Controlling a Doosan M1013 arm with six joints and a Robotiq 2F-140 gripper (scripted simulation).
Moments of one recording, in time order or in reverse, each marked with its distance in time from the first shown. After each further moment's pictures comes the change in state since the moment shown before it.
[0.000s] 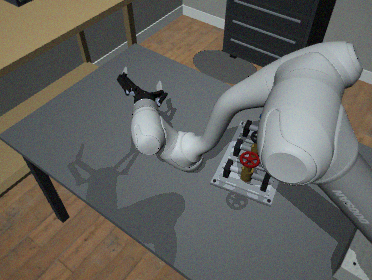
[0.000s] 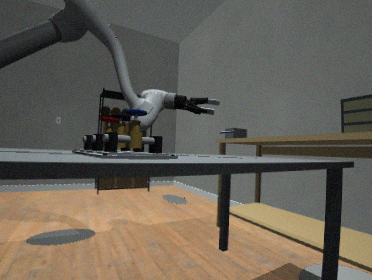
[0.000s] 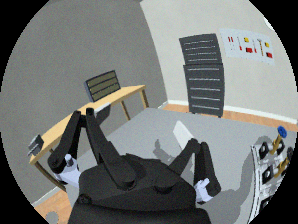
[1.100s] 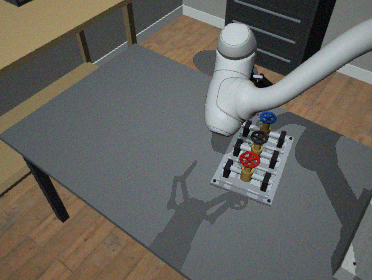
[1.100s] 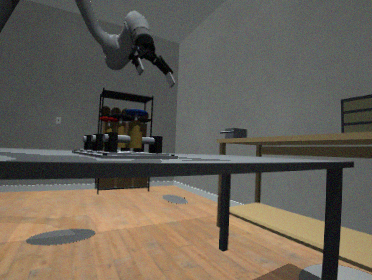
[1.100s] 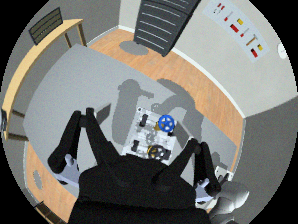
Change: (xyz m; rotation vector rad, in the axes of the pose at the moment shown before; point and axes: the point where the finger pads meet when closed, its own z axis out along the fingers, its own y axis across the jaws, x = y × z) arm 0.196 0.311 -0.170 -0.654 -0.684 -0.262
